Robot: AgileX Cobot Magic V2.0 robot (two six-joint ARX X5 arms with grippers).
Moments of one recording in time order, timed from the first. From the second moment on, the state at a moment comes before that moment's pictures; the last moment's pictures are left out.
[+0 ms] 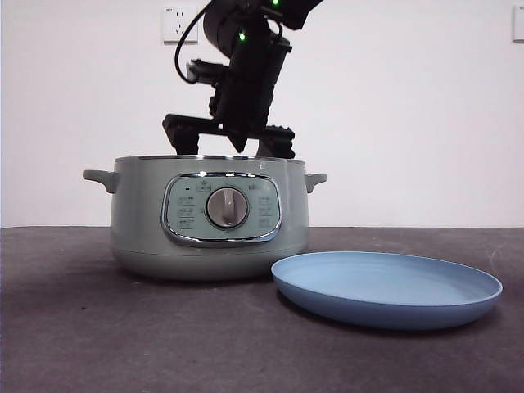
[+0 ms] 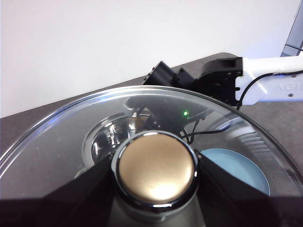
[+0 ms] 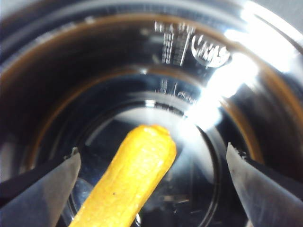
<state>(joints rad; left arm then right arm) -0.41 0.74 1.29 -0.80 0.13 0.03 0.68 2.24 2.05 -0.69 0.08 0.06</state>
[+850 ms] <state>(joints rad) -0.41 0.74 1.29 -0.83 0.13 0.03 0.69 2.32 2.05 -0.73 0.08 0.06</state>
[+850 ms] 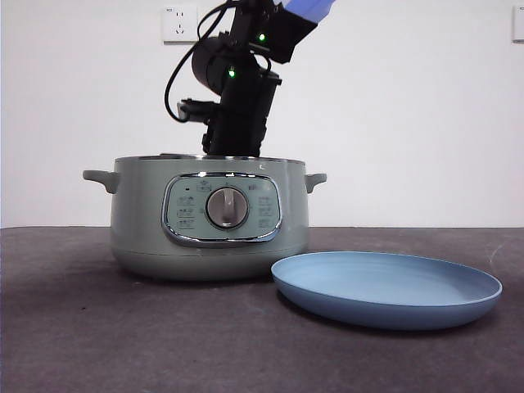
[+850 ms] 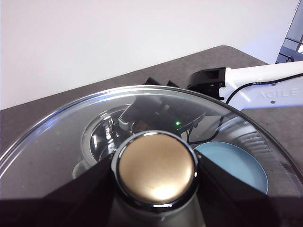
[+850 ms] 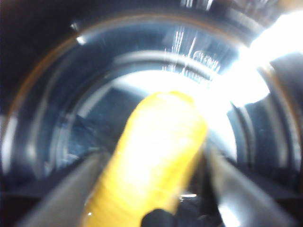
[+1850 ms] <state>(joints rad) -0.41 0.74 1.29 -0.84 0.13 0.03 0.58 1.73 2.05 -1.01 0.00 0.02</state>
